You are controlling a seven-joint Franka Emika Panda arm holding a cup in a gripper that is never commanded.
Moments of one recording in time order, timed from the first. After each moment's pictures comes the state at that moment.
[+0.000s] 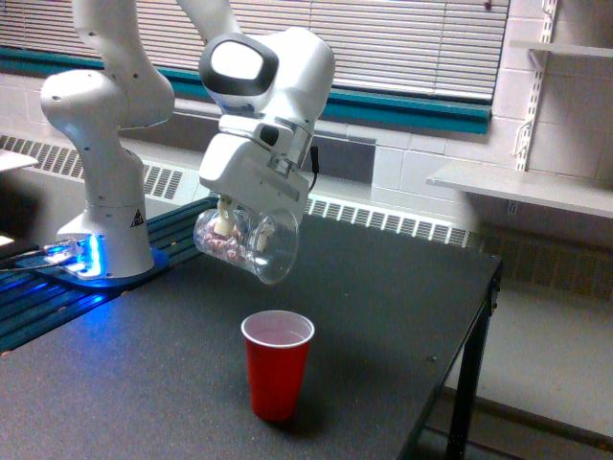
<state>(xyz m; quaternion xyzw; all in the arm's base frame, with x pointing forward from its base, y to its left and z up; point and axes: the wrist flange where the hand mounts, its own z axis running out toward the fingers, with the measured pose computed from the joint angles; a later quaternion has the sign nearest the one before) 0.441 -0.167 0.314 0.86 -0.45 0.09 0.25</state>
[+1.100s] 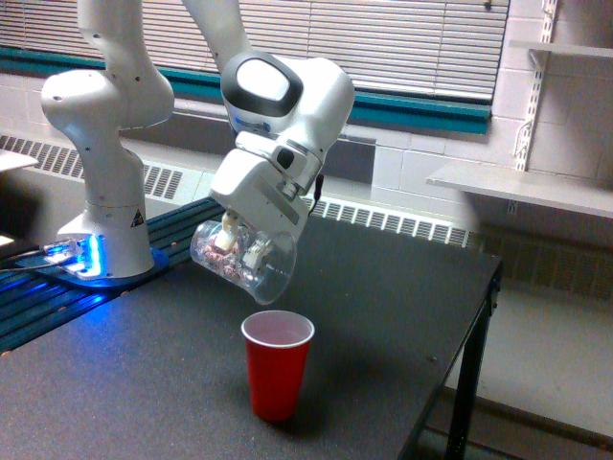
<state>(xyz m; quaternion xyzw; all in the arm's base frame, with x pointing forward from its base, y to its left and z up) 0.452 -0.166 0.287 0.86 -0.41 0.06 0.32</state>
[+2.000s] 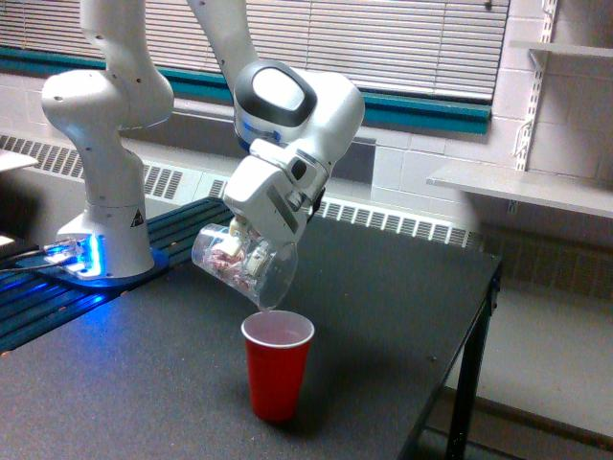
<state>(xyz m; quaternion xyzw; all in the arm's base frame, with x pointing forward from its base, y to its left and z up) 0.461 -0.161 0.277 0.86 -0.36 0.04 0.36</state>
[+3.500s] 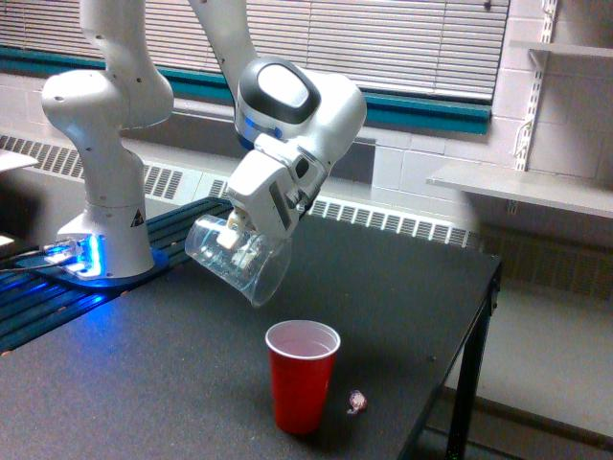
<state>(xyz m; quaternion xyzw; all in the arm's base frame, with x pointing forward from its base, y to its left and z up) 0.456 -0.163 0.283 0.87 -0.32 0.02 0.38</state>
